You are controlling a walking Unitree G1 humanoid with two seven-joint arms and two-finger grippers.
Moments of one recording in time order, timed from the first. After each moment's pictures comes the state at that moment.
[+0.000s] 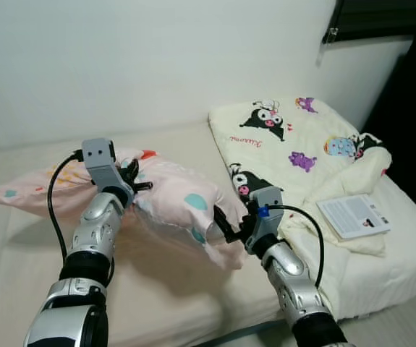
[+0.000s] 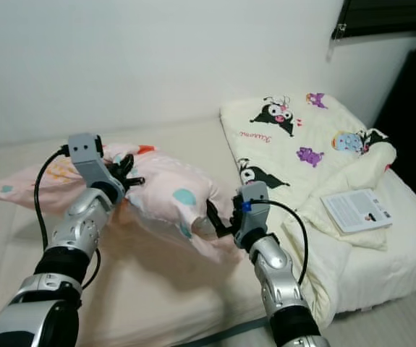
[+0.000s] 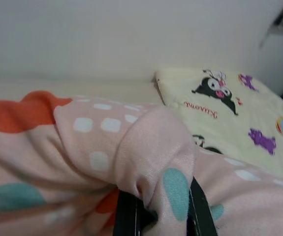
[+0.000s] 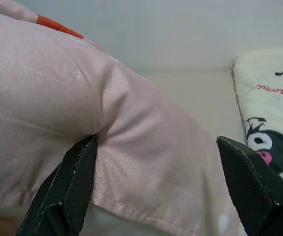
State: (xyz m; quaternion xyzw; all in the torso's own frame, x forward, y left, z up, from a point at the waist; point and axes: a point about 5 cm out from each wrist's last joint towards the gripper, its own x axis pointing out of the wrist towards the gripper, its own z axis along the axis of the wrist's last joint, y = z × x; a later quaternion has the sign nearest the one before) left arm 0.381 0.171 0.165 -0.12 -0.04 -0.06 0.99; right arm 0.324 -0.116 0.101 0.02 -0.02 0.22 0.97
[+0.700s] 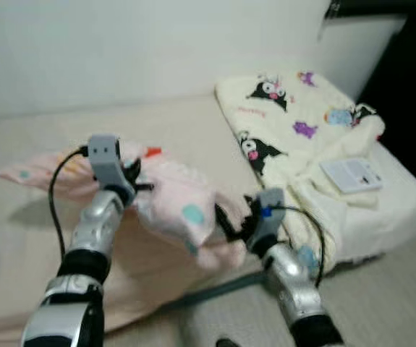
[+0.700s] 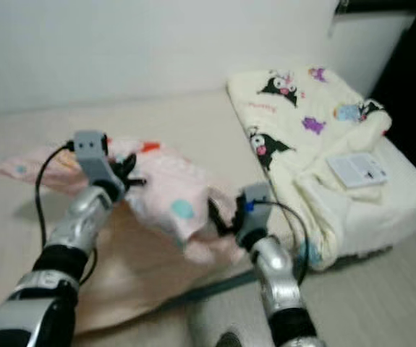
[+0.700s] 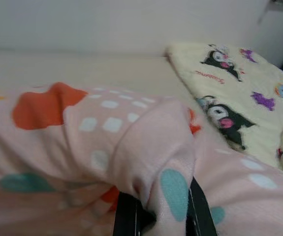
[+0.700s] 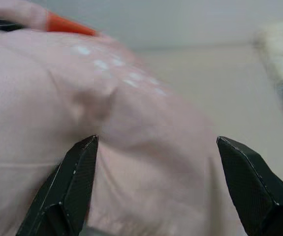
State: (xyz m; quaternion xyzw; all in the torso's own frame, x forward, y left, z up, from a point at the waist) left arm 0.382 0.175 0.167 -0.09 -0.04 -0.07 0.99; right arm 0.323 -0.112 0.100 0.04 -0.02 0.22 0.98
